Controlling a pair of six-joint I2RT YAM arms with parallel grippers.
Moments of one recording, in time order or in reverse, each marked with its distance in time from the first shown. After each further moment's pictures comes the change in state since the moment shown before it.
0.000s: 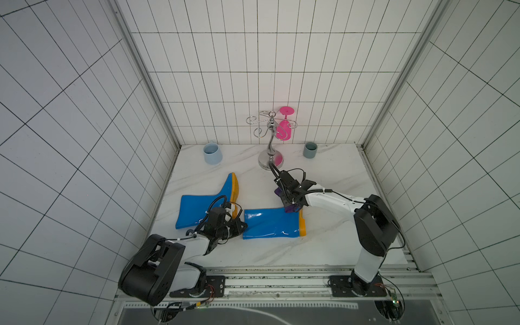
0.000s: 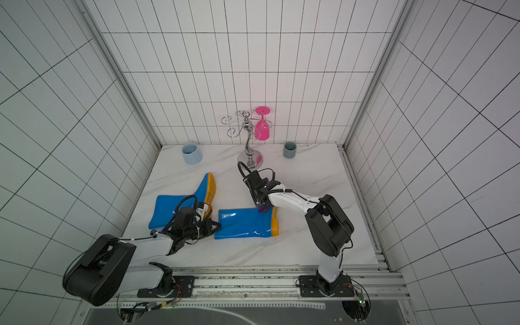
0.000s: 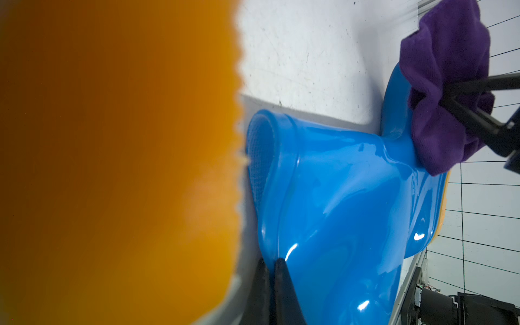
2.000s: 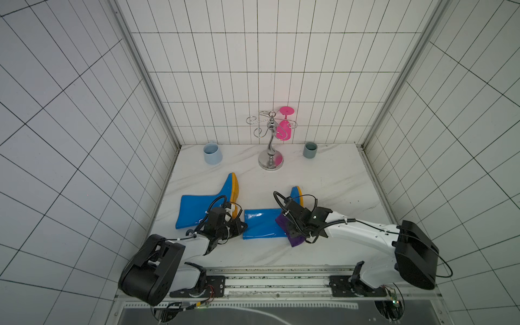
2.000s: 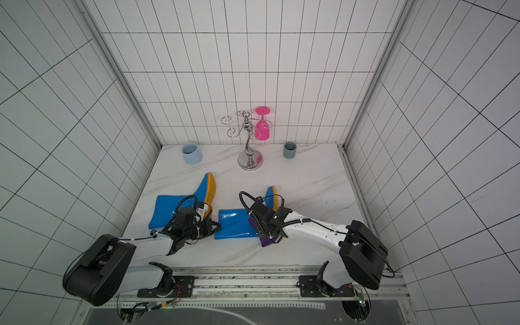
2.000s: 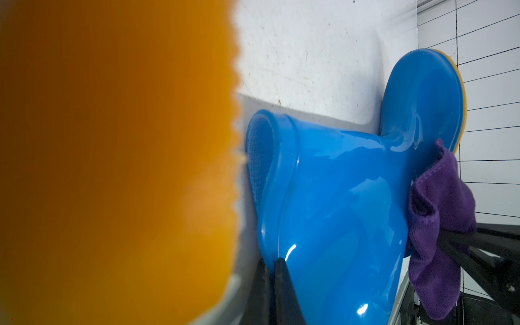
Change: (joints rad) left arm 0.002 0.000 0.000 -0.001 0.005 0.000; right arm 0.253 -0.395 -0.419 -0.056 -0.170 0.292
